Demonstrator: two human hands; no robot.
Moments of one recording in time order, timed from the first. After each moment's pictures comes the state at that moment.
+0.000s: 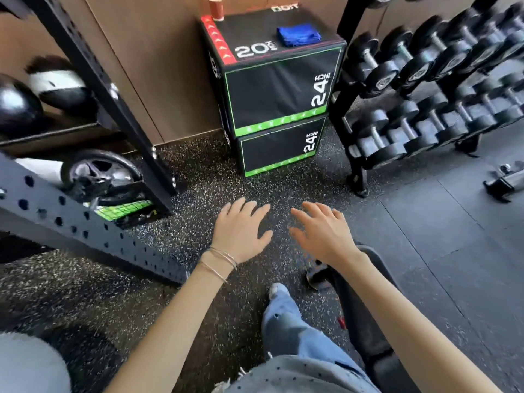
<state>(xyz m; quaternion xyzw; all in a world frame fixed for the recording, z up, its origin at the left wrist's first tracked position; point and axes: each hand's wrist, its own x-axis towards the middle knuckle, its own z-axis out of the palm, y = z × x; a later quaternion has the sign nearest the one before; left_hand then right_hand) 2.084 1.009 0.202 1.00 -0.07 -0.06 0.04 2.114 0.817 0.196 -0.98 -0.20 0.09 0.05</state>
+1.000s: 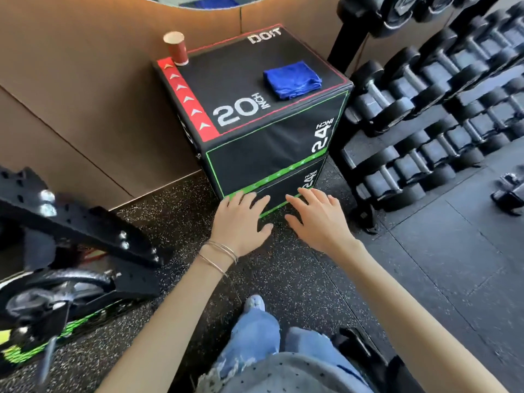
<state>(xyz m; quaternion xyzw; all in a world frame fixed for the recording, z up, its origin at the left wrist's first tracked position) 2.536 1.125 0.205 0.99 -0.15 -0.06 0.03 2.541 0.942 0.206 -0.99 -0.12 0.07 0.05</state>
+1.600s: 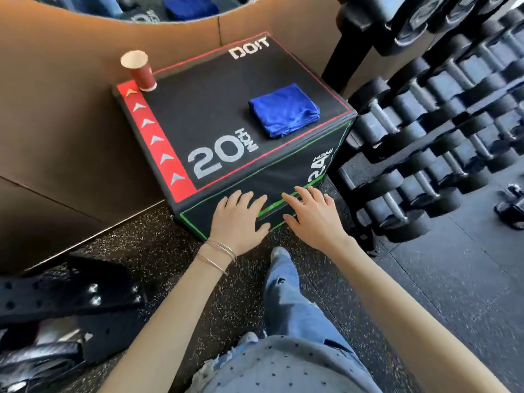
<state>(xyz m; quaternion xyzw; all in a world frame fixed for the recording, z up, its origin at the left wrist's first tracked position) 2.764 1.107 0.168 0.98 -0.16 -0.09 0.05 2.764 0.922 0.161 -0.99 -0.11 0.09 0.05</state>
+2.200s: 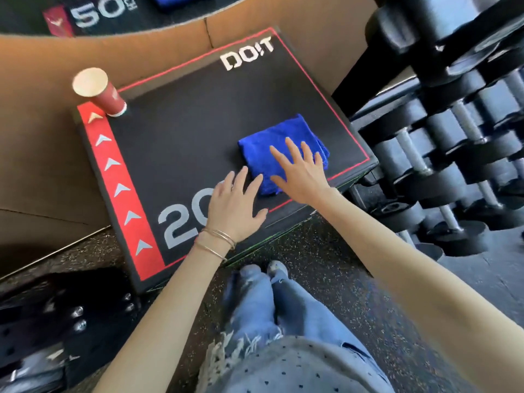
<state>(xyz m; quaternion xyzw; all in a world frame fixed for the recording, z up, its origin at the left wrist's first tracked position) 2.991 1.063 0.154 0.99 -0.09 -0.13 0.06 3.066 0.896 0.124 -0.98 -0.15 0.12 0.06</state>
